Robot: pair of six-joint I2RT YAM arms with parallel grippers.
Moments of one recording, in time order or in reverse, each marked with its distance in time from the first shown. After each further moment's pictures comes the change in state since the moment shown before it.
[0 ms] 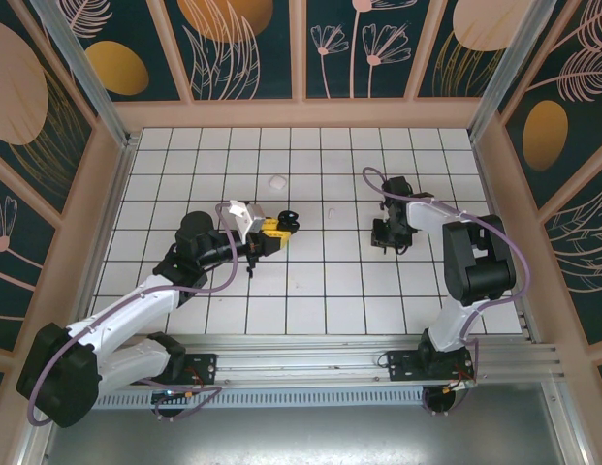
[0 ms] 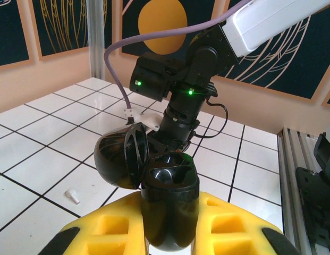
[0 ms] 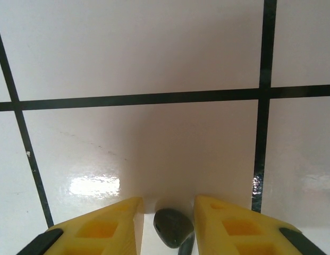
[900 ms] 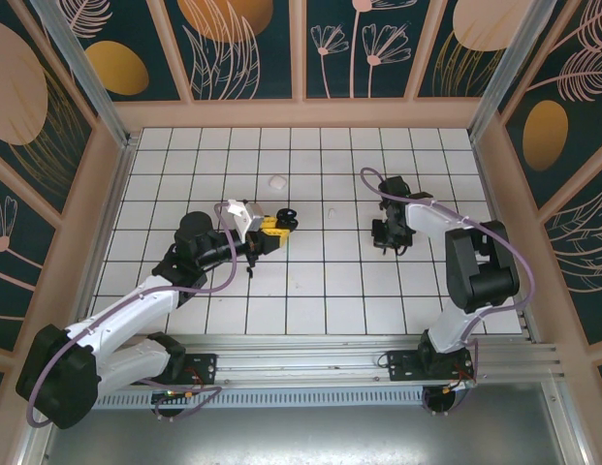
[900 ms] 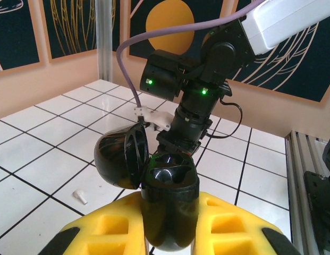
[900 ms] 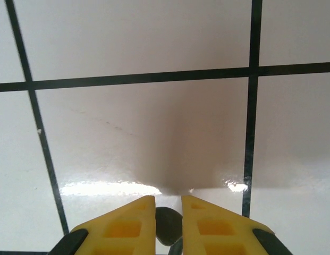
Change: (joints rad) left arm 0.000 -0.008 0.000 0.000 -0.030 0.000; right arm 0.033 -0.055 0.001 -0.048 0.050 0.020
